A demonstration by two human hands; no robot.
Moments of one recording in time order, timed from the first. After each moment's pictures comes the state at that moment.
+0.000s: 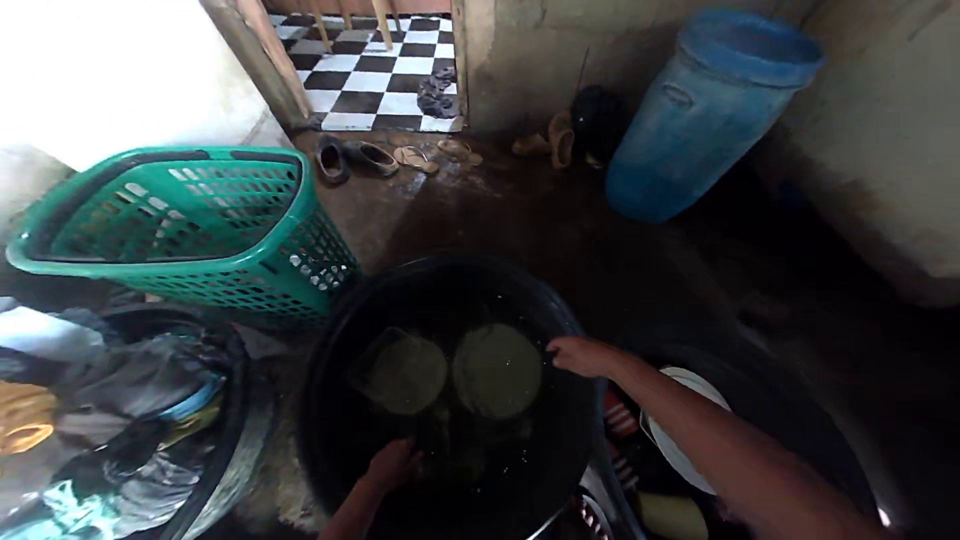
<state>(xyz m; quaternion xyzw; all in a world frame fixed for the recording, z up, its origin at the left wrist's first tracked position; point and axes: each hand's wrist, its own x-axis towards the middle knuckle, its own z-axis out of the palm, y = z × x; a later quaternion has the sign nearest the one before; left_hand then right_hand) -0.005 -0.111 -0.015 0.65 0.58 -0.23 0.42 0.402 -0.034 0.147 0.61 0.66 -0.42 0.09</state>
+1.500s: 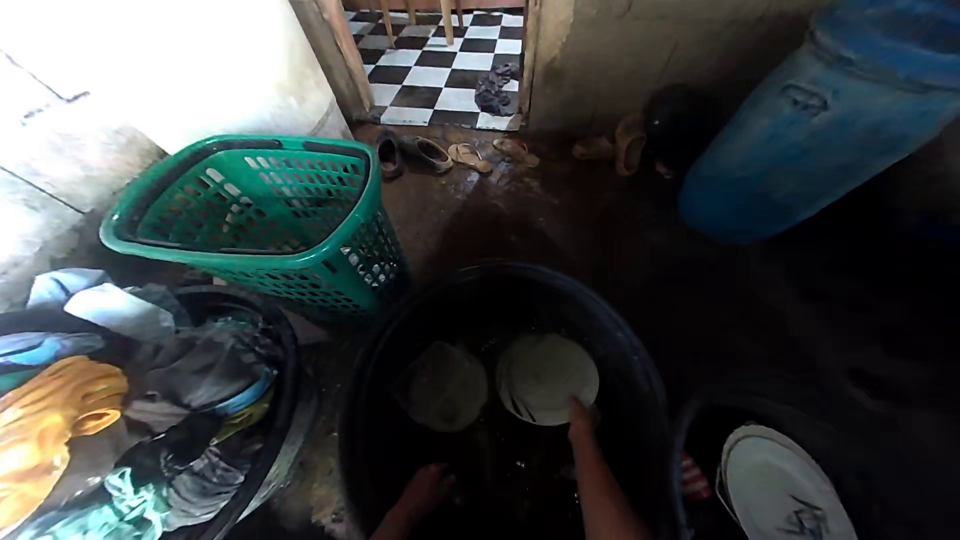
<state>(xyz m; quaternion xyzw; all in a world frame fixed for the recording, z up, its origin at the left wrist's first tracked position) -0.031 -0.112 -0.064 0.57 0.61 -0.14 0.52 0.285 -0.047 -0.083 0.82 0.08 -0.41 -0.40</state>
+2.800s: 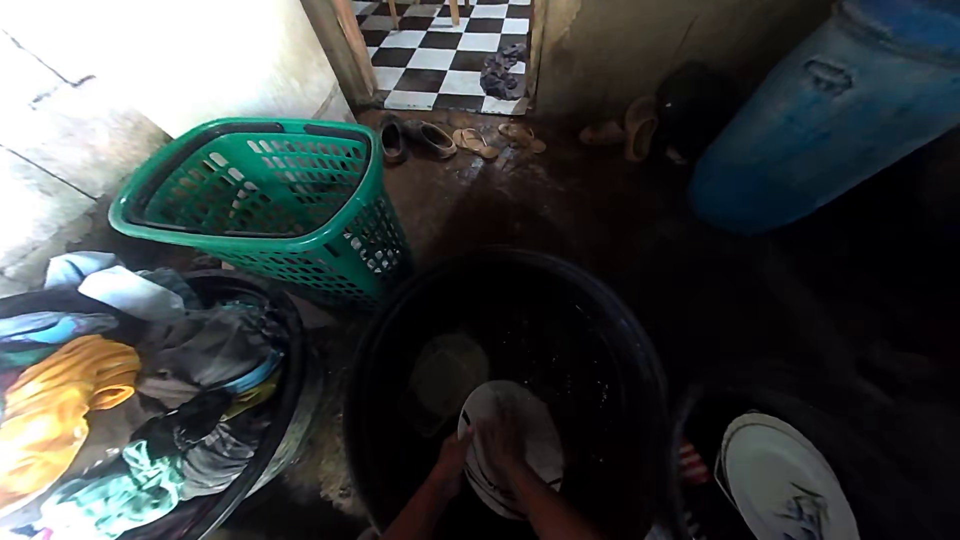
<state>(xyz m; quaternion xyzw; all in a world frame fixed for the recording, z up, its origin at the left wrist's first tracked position) 0.037 -0.119 -0.034 0.17 0.66 0.28 0.67 0.161 -0.109 -0.089 0.69 0.60 -0.40 -0.06</state>
